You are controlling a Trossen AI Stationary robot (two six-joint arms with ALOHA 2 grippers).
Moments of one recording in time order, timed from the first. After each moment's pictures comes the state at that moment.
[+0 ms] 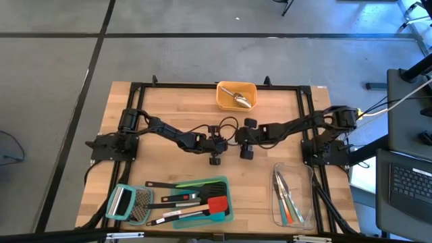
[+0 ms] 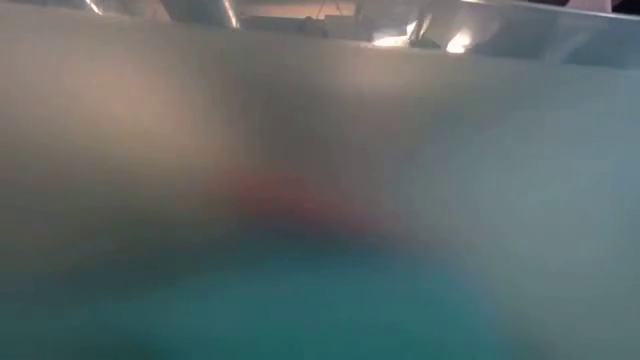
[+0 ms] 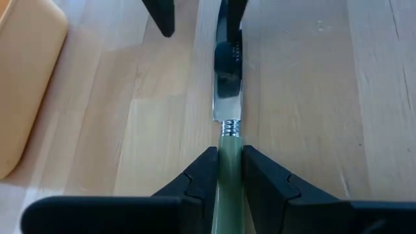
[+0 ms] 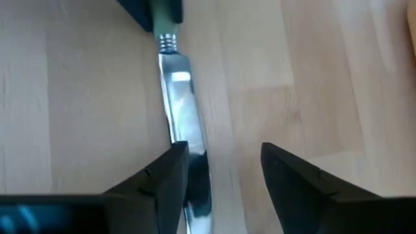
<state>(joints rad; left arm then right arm) -0.04 2.05 1.08 0.03 -0.40 0.10 -0.01 1.70 0.79 -0.18 0.25 -0.01</state>
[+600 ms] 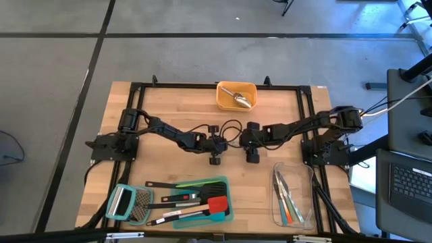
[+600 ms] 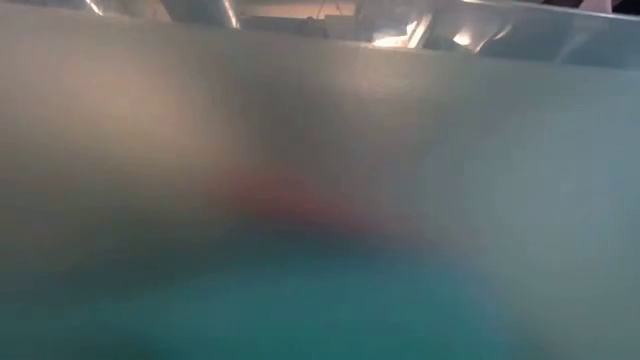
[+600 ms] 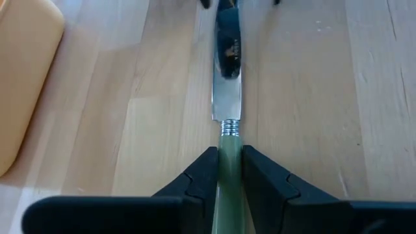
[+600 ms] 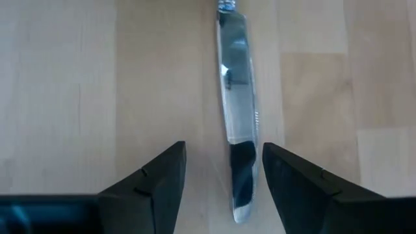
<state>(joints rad) -0.04 2.05 1.08 0.02 -0.38 0.09 0.00 1.63 0.73 -0.21 0.15 -0.03</state>
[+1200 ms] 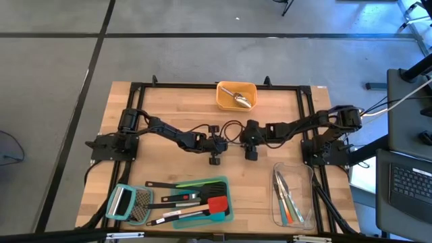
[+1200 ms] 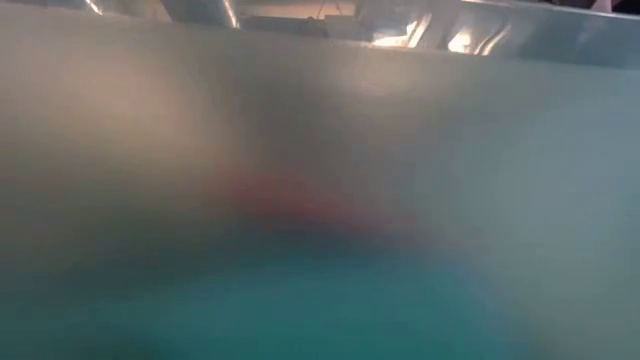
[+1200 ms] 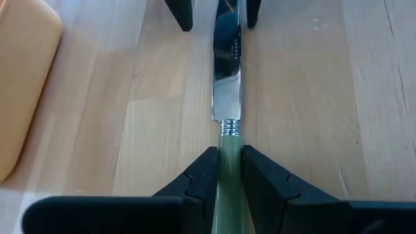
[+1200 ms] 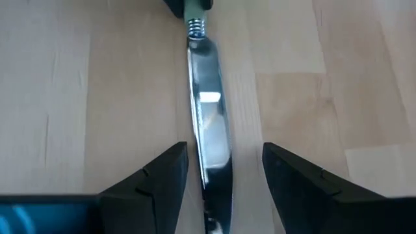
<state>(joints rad) -0.04 2.05 1.08 0.02 -0.37 0.11 -0.05 1.66 0.63 0.00 0.12 -0.07</state>
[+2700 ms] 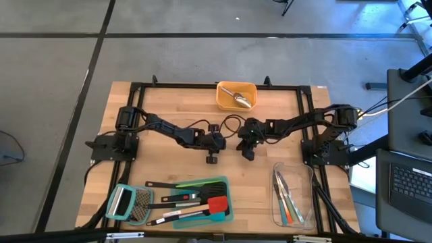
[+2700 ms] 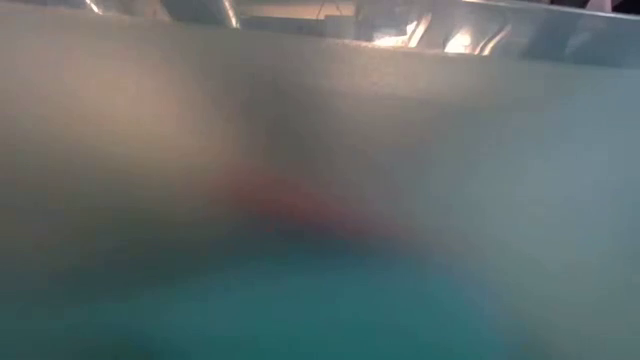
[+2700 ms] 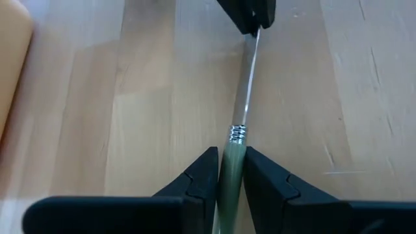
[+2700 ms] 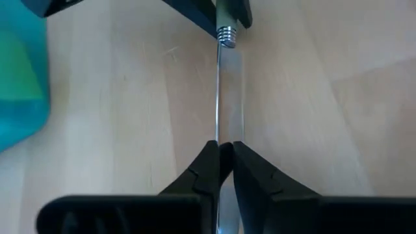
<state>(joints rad) -0.01 1.98 1.07 0.00 -0.26 0.17 -0.10 1.71 0.61 0.14 -0.29 0.23</state>
